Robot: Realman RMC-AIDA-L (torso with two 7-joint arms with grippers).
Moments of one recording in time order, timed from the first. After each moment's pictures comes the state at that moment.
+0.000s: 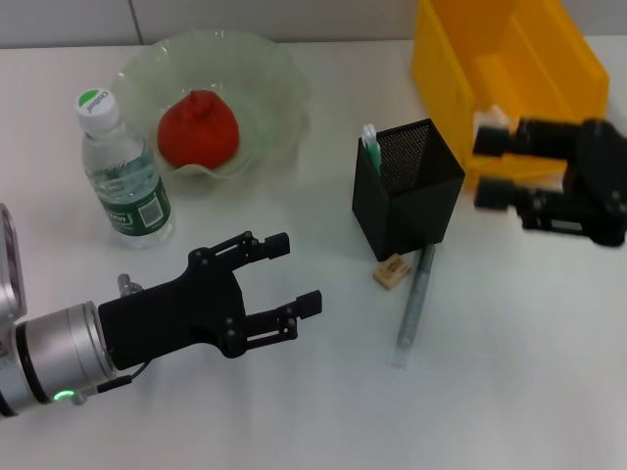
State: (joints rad) left arm -0.41 -2.06 1.18 0.22 1.35 1.56 -0.83; right arm 0.32 1.98 -1.06 -0.91 -1.43 -1.78 1.56
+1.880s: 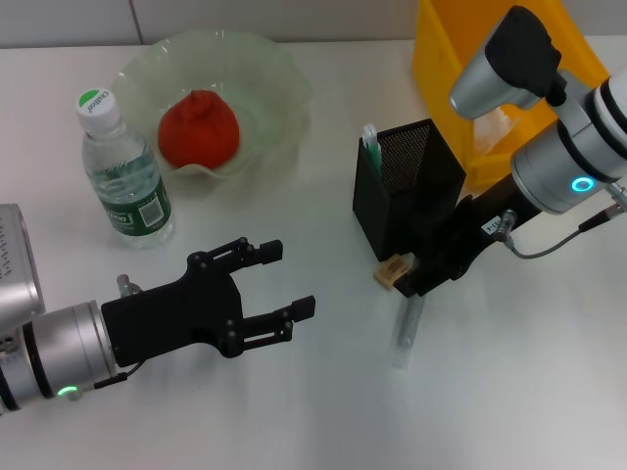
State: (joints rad) left arm -0.41 -2.06 1.19 0.25 1.37 1.47 -0.82; right arm 0.79 2.08 -1.25 -0.89 -2.43 -1.48 2.20
